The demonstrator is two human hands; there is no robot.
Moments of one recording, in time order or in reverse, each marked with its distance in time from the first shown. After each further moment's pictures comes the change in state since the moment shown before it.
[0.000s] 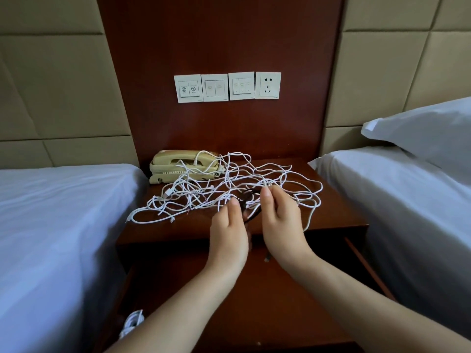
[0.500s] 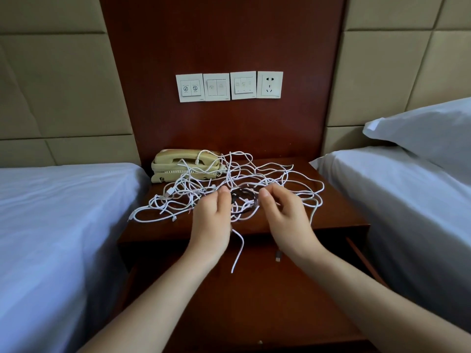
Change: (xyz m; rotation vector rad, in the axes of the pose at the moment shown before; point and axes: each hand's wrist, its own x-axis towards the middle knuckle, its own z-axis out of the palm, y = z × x) left_hand 0.022 0.012 -0.026 0.142 -0.082 0.160; right_hand 0.006 -0.001 -0.014 0.055 -0.190 0.015
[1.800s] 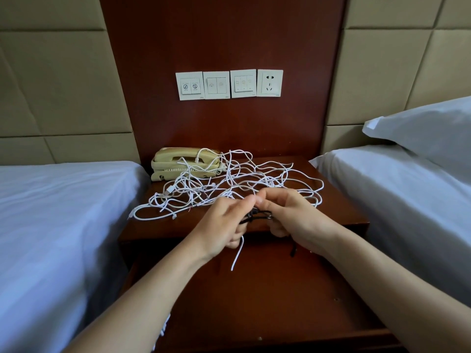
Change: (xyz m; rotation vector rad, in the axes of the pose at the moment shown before) left_hand -0.007 0.017 -0.011 -0.167 -0.572 -0.115; right_hand 0.010 -0.010 -0.023 0.414 -0.469 0.378
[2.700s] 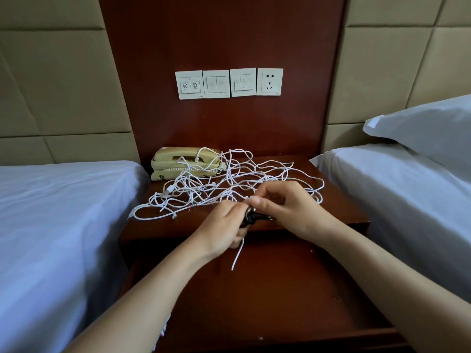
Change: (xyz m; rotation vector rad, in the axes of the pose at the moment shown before) left_hand 0.007 -0.006 0.002 0.079 0.022 -0.089; right_hand 0.003 -0.010 -0.005 -0.502 0.063 -0.256
